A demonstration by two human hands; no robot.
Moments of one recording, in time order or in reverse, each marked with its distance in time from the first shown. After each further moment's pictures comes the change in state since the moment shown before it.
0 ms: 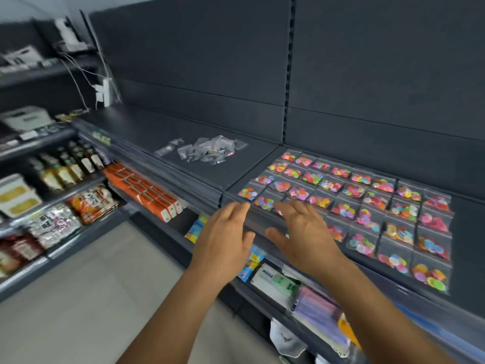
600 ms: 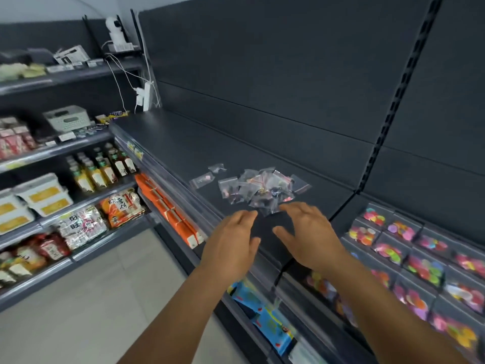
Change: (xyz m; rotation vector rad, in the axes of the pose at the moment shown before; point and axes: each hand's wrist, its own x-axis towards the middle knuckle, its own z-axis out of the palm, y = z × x) left_hand 0.169 -0.158 0.006 0.032 -0.015 -0.107; right_hand 0.243 -0.041 0.064 0.013 -0.080 -0.106
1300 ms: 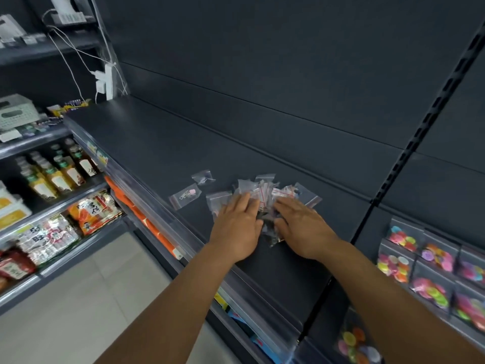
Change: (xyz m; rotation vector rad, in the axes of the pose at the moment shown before) left_hand 0.133 -0.052 0.044 0.121 -0.215 0.078; right_hand 0.114 0.039 0.042 -0.062 -0.170 -0.021
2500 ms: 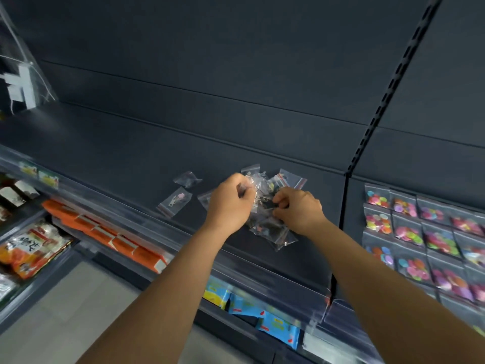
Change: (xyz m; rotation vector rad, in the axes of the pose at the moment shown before) left_hand 0.013 -0.028 -0.032 -0.776 0.155 0.035; right_hand 0.000 -0.046 -0.001 0.185 0.214 0.563
